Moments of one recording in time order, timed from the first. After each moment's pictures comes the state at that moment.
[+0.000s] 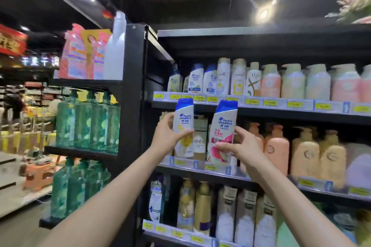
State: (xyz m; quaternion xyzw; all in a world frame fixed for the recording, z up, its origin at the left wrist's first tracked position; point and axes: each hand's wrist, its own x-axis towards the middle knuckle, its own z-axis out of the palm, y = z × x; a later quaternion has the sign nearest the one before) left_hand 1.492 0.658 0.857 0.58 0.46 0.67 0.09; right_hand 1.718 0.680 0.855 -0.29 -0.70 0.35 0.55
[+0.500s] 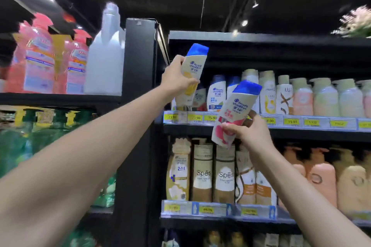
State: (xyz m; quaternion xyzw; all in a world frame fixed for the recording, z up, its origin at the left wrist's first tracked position) left_hand 1.369 0.770 1.064 0.67 0.41 0.61 -0.05; right_hand 1.572 0.747 0.940 -0.30 -0.61 0.26 0.69
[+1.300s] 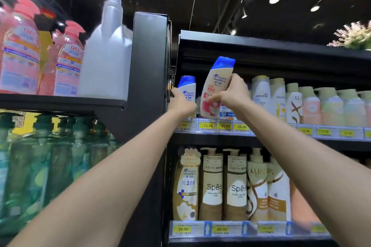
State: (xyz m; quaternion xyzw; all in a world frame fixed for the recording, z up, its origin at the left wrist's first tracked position) left_hand 1.350 0.837 1.029 0.63 0.51 0.58 0.09; right_hand 1.498 0.798 1.052 -0.41 -0.65 0.07 0.64
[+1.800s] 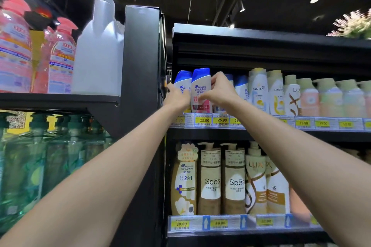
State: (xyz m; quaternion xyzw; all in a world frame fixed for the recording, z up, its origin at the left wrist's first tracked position) left_hand 1.352 0.839 1.030 0.62 0.51 0.60 0.08; right_hand 1.489 0.816 1.045 -0.44 -0.70 0.02 0.56
